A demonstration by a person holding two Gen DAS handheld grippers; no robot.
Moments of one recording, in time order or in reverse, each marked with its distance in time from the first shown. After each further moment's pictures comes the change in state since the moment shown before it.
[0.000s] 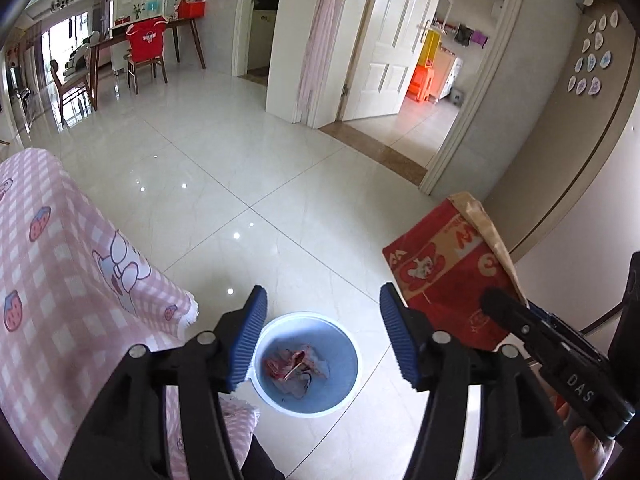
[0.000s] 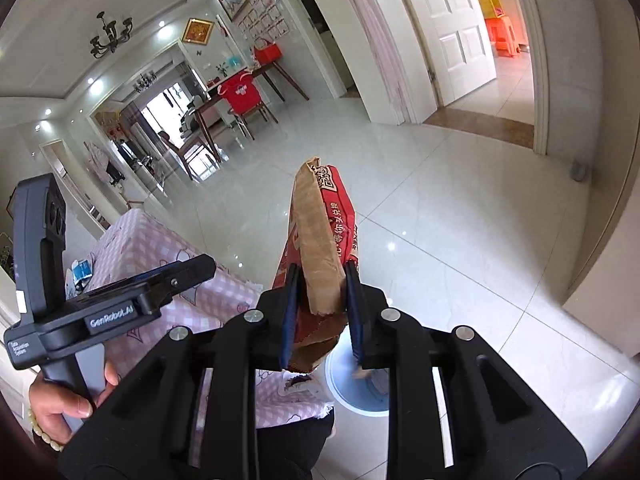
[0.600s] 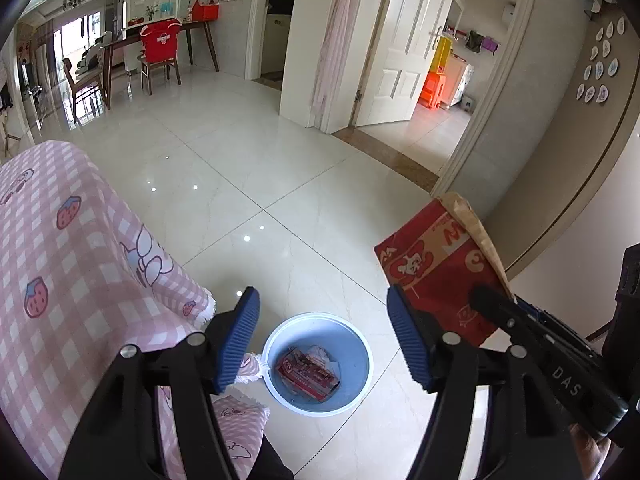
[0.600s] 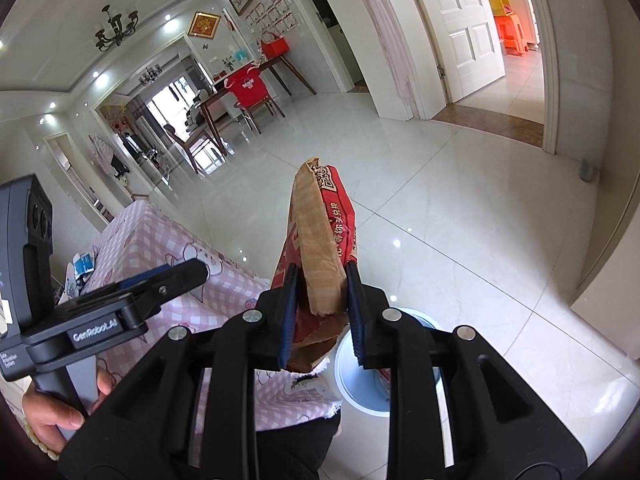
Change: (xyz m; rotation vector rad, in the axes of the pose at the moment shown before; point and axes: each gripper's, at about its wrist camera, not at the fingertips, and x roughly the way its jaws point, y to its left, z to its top) left arm -0.026 0.013 -0.003 -0.033 -0.028 0.037; right arm 0.009 0.020 -0.001 -0.010 0.007 0.022
